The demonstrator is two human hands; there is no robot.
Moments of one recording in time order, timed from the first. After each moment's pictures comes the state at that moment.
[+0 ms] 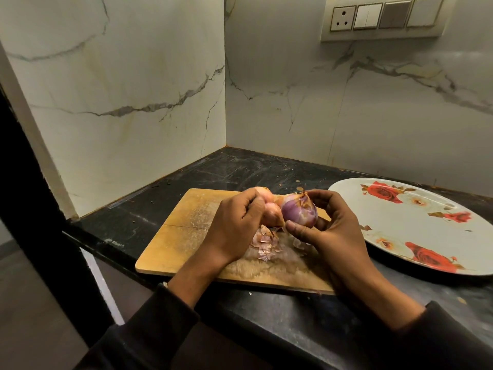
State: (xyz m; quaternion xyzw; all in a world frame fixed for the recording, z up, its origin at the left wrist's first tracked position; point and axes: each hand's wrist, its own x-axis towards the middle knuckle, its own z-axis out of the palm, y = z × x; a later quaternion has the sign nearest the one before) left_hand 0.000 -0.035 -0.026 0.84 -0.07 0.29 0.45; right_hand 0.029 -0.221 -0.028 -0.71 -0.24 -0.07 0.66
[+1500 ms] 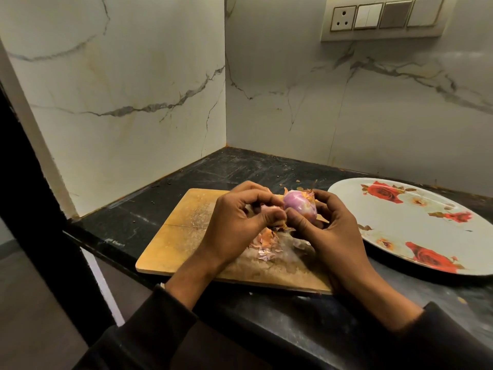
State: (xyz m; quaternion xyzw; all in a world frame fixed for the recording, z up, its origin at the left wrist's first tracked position) left_hand -0.007 -0.037 -0.018 0.80 -0.17 0.33 0.48; right_hand 0.025 -0.218 -0.028 -0.73 -0.21 -0.08 0.64
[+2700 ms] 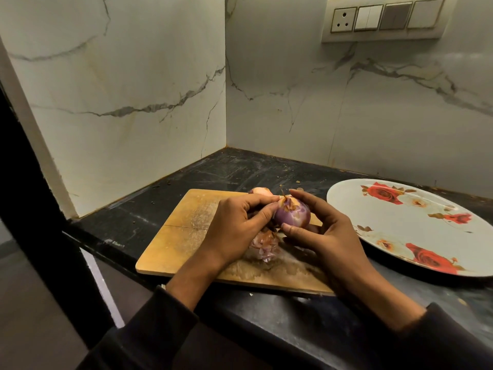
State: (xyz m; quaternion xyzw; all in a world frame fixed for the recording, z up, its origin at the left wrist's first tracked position) left_hand -0.004 -0.035 -0.022 0.81 -0.12 0.30 0.49; right_hand 0.026 -0.221 -0.029 -0.68 -0.25 0.02 0.69
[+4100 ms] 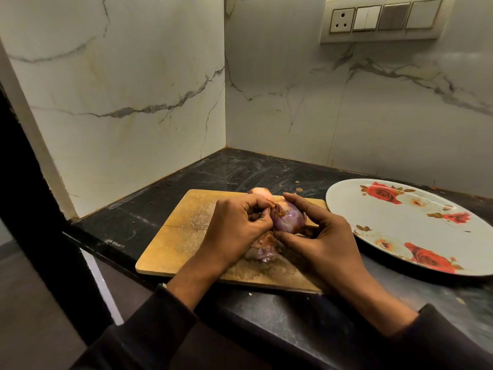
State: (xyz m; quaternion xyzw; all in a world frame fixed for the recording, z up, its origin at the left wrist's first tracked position) left_hand -0.004 -0.038 -0.024 0.83 -0.10 0.35 0.42; right_hand 0.022 -0.216 -0.031 -0.75 -0.30 -0.09 0.59
